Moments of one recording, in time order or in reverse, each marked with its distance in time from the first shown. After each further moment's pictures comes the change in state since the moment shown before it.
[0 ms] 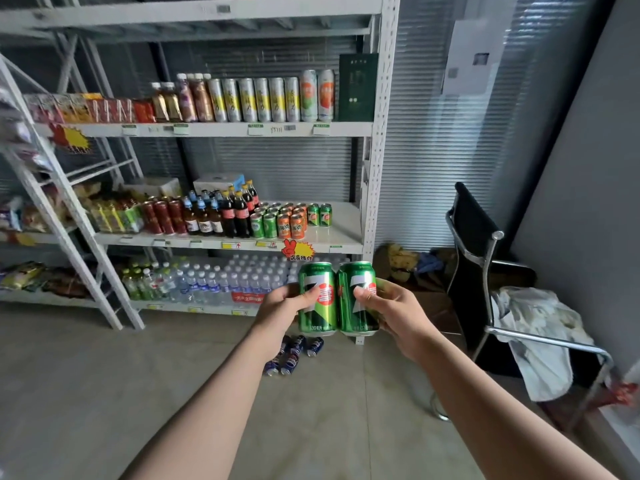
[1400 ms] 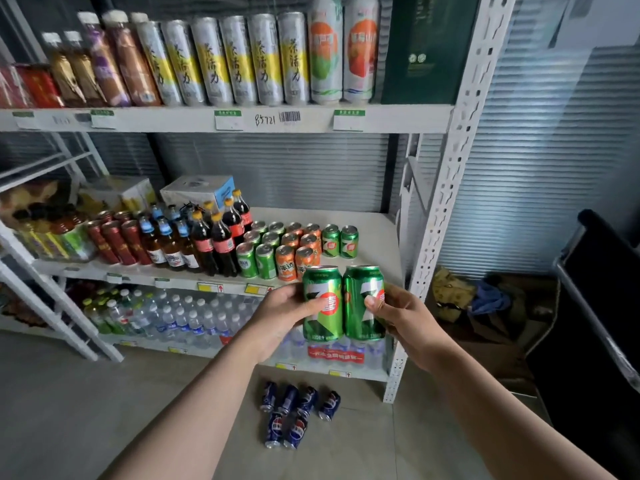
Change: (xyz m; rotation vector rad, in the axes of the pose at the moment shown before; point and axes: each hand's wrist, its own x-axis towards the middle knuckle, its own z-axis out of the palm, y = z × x) left_hand 0.453 0.028 -0.038 0.124 -0.097 -0.052; right_hand 0.469 0.044 -0.028 0.042 -0.195 0.065
